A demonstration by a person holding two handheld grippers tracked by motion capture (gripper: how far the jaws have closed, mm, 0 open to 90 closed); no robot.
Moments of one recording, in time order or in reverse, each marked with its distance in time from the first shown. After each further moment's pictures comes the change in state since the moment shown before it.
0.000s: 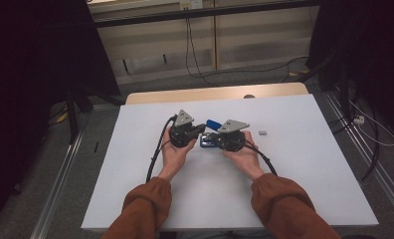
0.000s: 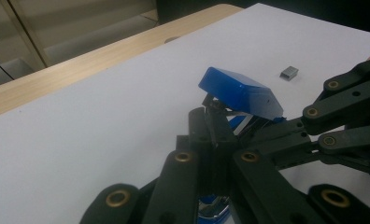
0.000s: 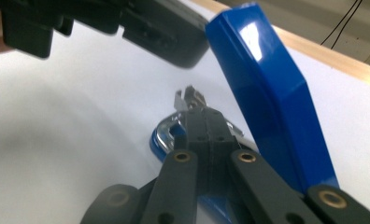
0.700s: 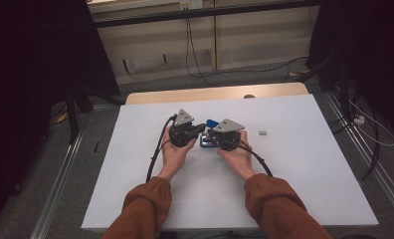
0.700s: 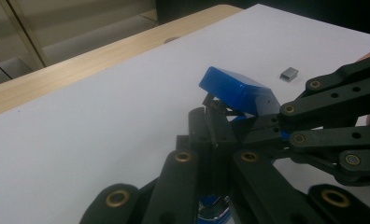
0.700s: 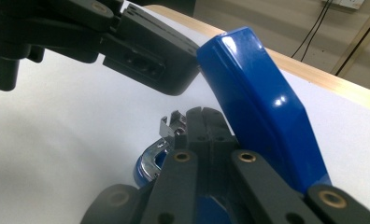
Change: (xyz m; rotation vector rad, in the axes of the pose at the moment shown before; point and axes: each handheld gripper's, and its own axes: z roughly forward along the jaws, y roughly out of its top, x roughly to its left) left arm 0.001 0.000 0.001 -0.001 -0.001 -0.001; right arm 0.008 0.003 0.014 -0.059 -0.103 0.015
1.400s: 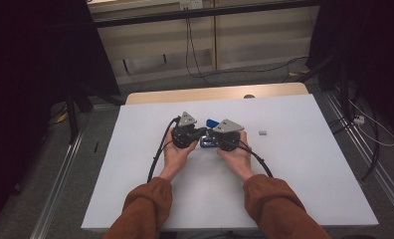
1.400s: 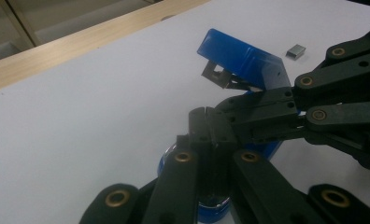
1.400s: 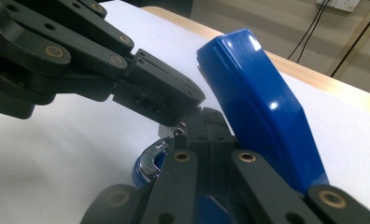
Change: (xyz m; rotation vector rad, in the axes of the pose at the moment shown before) left arm 0.001 -0.008 0.011 0.069 -0.009 0.006; right arm 0.002 0.000 0.000 -0.005 -0.015 -0.002
